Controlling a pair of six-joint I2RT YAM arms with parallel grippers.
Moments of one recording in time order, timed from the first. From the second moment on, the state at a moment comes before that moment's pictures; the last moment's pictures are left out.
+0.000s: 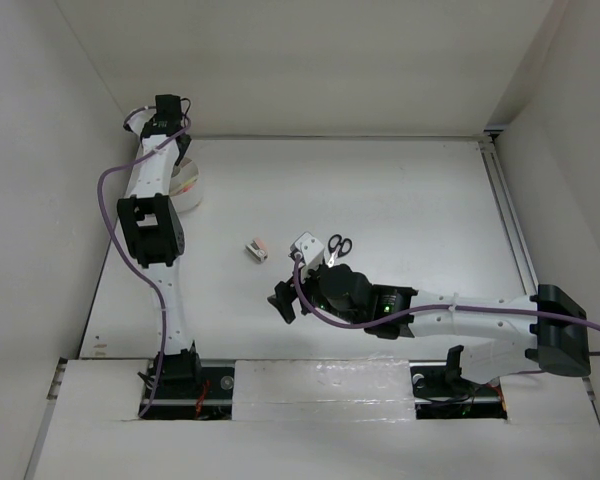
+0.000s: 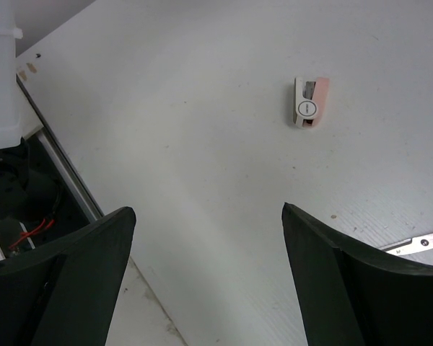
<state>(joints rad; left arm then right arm) 0.07 2.33 2.24 -0.77 -0.39 -1.02 1.28 1.32 0.89 0.12 0.33 0.28</state>
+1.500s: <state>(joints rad) 0.09 0.92 1.09 -0.79 -0.23 -0.75 0.94 2.24 1.79 -0.44 0.11 0.32</state>
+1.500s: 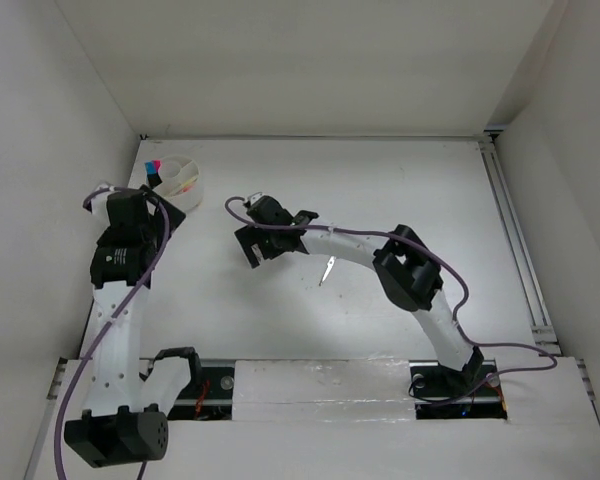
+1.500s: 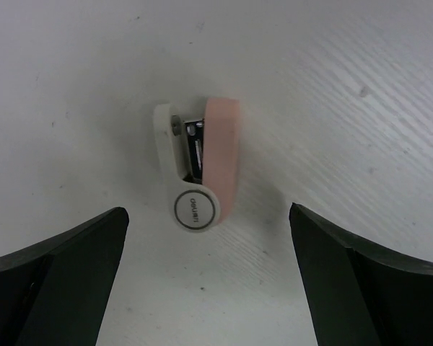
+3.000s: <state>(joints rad) 0.09 0.86 0.86 -0.58 0.16 -0.65 0.95 1.96 1.37 -0.15 0.00 0.26</state>
